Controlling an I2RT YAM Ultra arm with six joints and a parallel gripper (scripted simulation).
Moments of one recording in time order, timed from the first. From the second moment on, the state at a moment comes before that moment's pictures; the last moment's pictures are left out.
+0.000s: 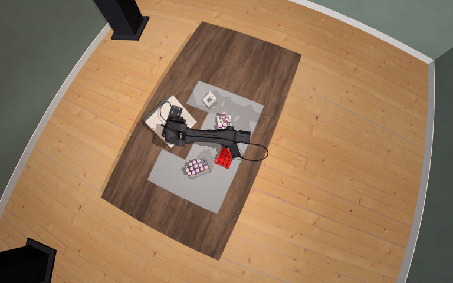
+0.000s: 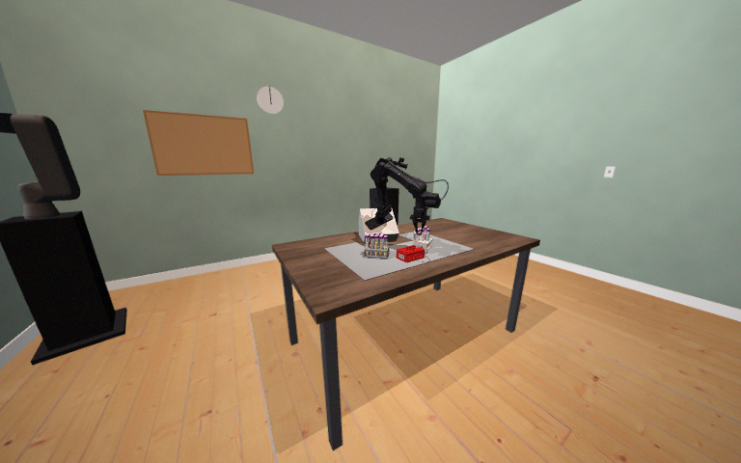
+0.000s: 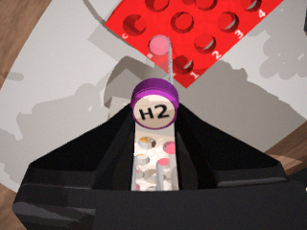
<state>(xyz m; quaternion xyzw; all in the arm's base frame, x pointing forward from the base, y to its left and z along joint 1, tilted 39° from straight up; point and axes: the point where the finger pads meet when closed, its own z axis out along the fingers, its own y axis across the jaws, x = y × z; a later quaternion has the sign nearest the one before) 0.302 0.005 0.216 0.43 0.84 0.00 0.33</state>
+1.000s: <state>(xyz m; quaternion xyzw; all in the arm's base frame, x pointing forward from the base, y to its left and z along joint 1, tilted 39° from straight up) 0.309 0.002 0.208 0.43 0.84 0.00 0.33</state>
